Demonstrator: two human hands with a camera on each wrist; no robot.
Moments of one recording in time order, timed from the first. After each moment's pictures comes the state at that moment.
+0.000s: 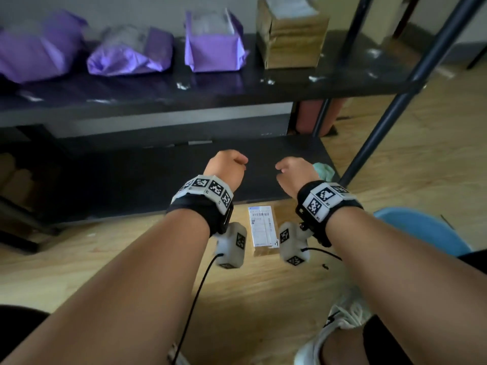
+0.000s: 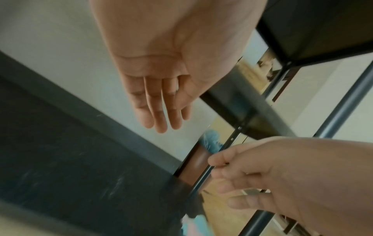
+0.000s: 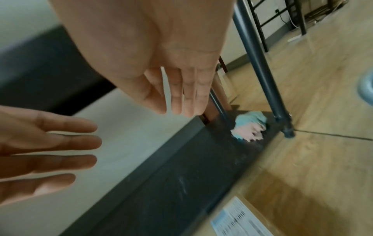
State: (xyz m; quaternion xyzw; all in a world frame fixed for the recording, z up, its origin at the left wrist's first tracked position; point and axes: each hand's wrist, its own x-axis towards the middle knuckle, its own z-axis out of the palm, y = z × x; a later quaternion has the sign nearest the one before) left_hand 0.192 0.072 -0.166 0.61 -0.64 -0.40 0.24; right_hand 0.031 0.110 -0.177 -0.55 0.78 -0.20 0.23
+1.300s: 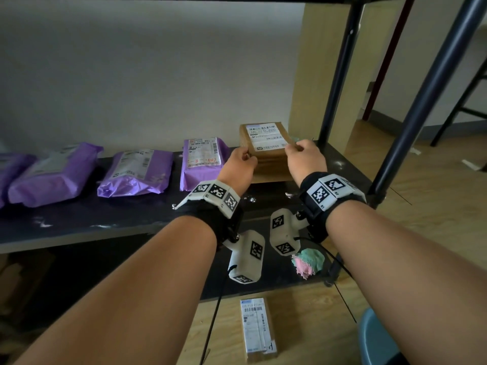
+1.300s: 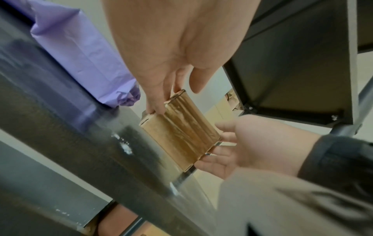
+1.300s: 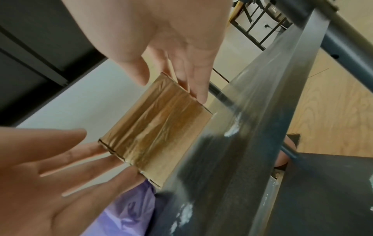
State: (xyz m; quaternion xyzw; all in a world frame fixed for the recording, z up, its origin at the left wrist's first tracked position) left_hand 0.118 -0.015 0.013 0.48 -0.66 -0.45 0.35; right_hand -0.019 0.003 0.017 -0.43 0.77 -0.44 0.19
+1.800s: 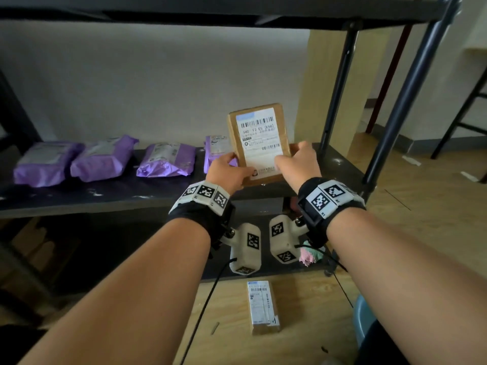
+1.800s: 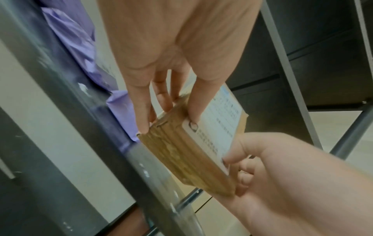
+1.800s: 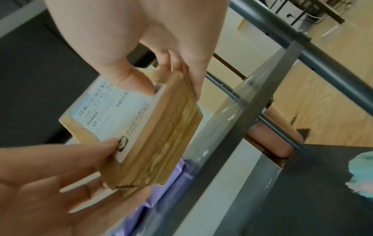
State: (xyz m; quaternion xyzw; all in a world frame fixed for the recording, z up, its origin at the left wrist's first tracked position) left_hand 0.188 0.075 0.018 0.53 -0.58 -0.46 0.41; right_hand 0.045 0.098 0.027 -0.46 0.70 -0.49 0.23
